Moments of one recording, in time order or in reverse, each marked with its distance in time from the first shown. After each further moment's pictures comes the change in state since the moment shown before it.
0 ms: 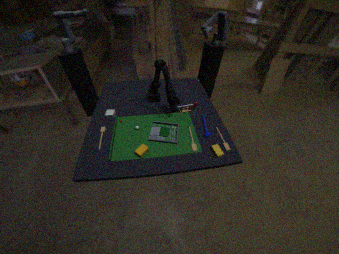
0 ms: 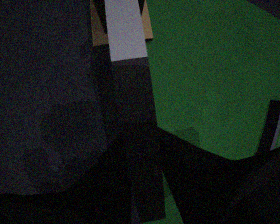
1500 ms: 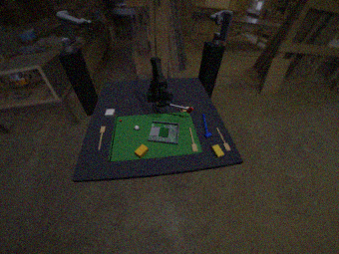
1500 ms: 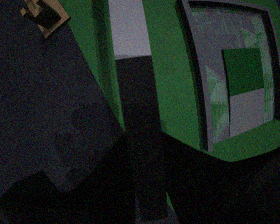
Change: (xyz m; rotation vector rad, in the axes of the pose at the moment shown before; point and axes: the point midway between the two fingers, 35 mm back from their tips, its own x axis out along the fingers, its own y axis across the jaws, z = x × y) arm -0.114 -0.025 -0.069 0.466 0.086 -0.076
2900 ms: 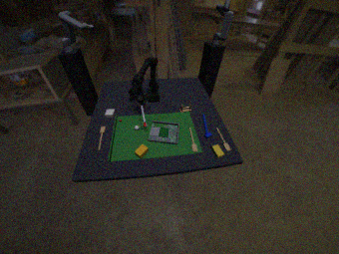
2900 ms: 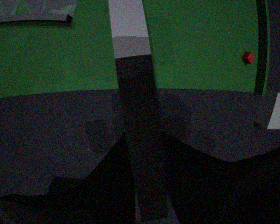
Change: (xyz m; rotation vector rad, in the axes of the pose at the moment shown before) arm -0.052 -0.033 -0.207 1.106 0.114 -0.126
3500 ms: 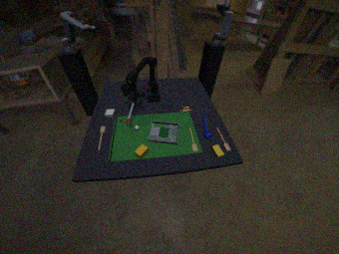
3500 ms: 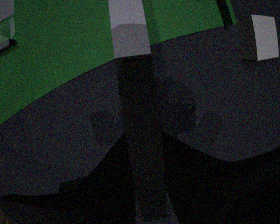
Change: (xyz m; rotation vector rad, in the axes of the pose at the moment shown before) arm -0.007 -0.050 -0.051 0.370 0.036 -0.033
